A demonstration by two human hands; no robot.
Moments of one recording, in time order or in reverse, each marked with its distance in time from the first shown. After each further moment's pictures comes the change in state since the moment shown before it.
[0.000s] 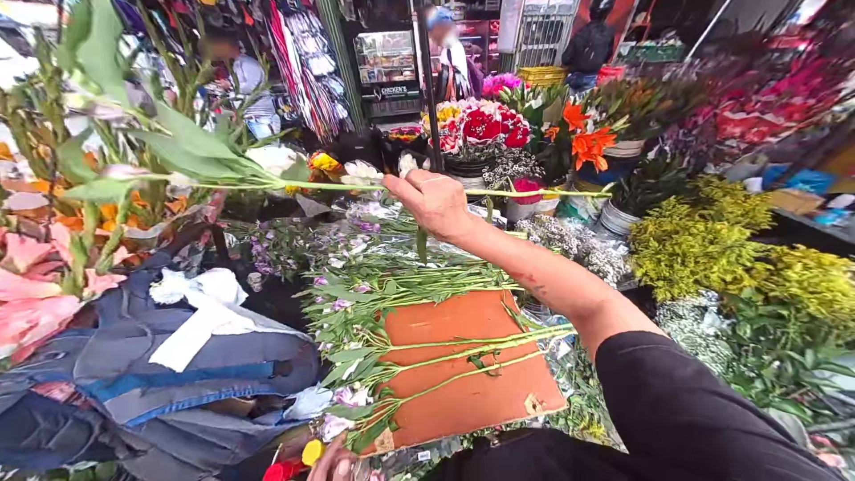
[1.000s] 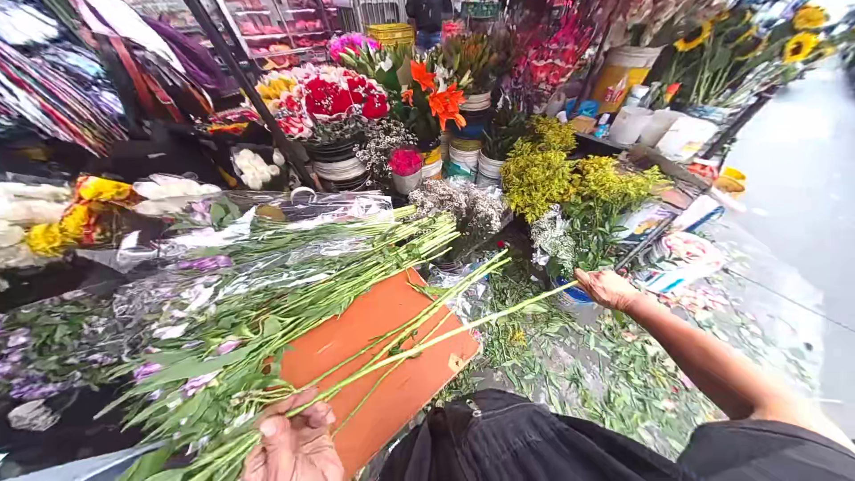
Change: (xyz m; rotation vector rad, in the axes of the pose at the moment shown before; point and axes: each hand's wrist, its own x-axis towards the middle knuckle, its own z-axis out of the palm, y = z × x) left_hand 0.091 0.107 0.129 -0.932 -0.070 -0.206; right_hand -0.383 -0.029 -0.472 -0.446 -1.390 1.217
